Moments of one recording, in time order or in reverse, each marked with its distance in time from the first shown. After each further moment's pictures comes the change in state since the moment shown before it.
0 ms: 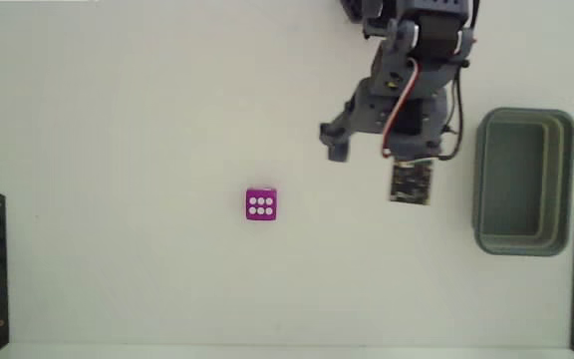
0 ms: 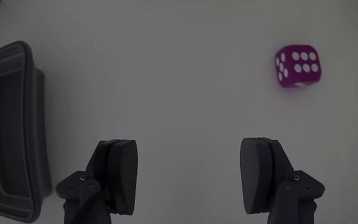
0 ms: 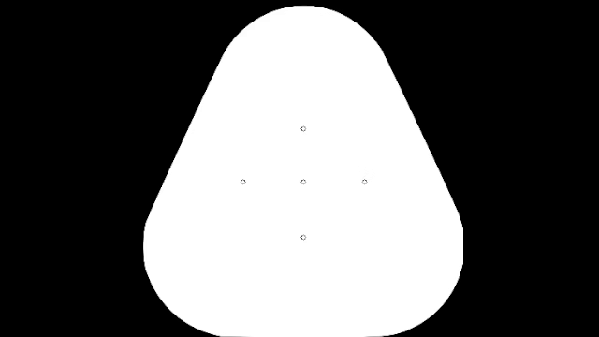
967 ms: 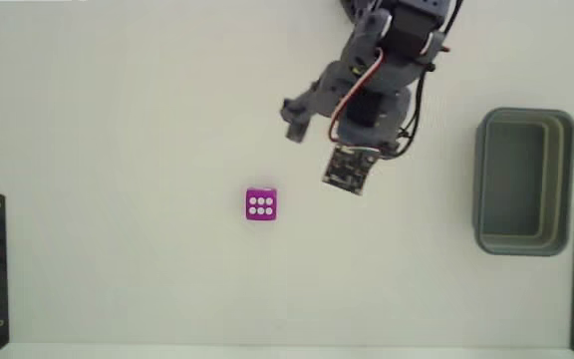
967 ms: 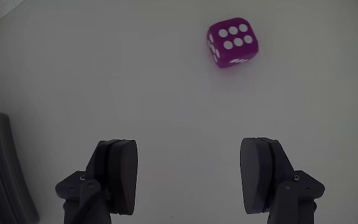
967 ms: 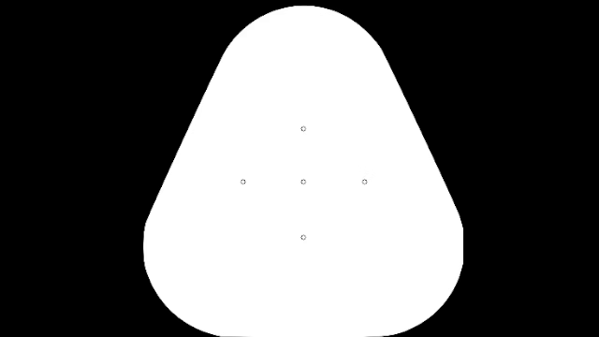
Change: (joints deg) arm 13.1 0.0 0.0 0.0 0.1
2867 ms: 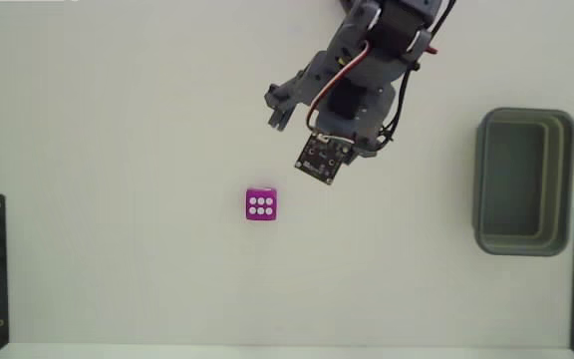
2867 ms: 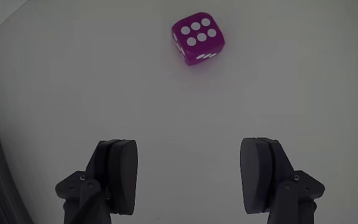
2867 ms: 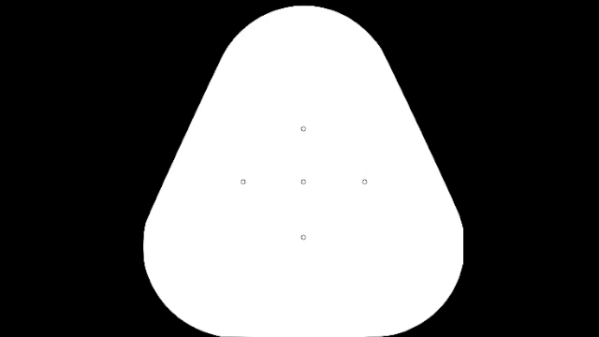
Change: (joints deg) arm 6.2 0.0 0.0 0.0 -0.1
